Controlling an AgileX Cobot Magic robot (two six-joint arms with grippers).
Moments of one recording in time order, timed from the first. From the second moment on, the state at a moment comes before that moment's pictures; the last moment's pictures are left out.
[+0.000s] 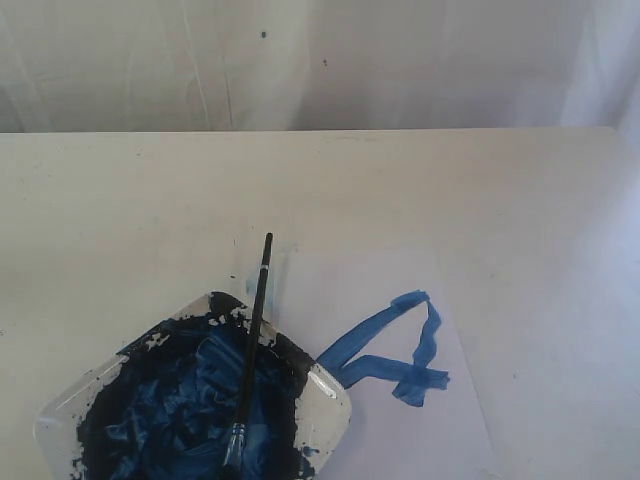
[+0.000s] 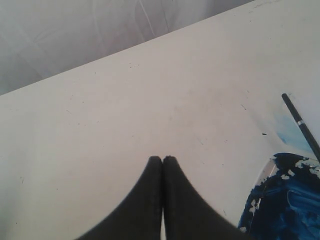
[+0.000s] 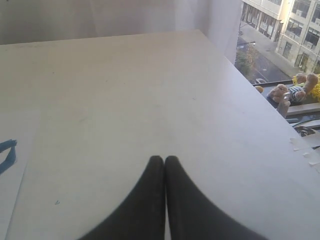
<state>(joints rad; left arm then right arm) -0.56 0.81 -0.76 0.63 0.65 -0.48 -0.02 0.01 0.00 0.01 0.36 -0.02</state>
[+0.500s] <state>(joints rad) -0.56 0.80 -0.76 0.63 0.65 -0.48 -0.02 0.01 0.00 0.01 0.36 -0.02</state>
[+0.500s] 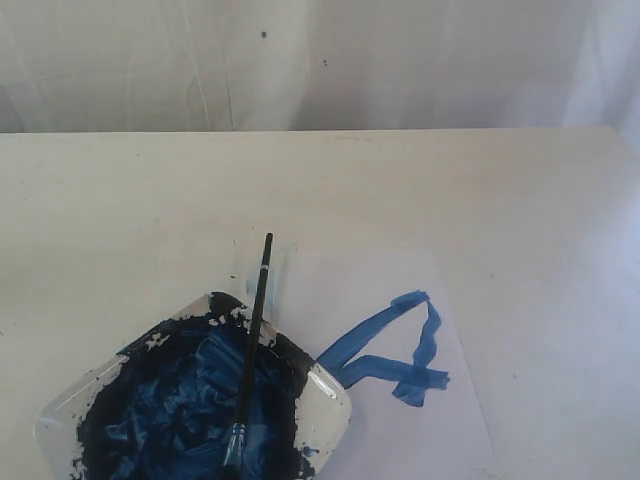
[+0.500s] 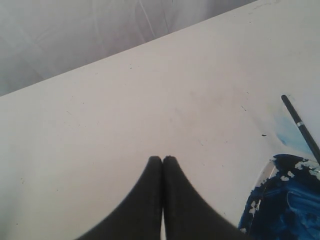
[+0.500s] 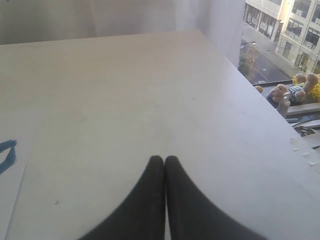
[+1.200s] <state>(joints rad) -0.31 0.08 -0.34 0.44 0.45 -0.54 -0.02 0.01 0.00 0.01 0.36 -0.02</state>
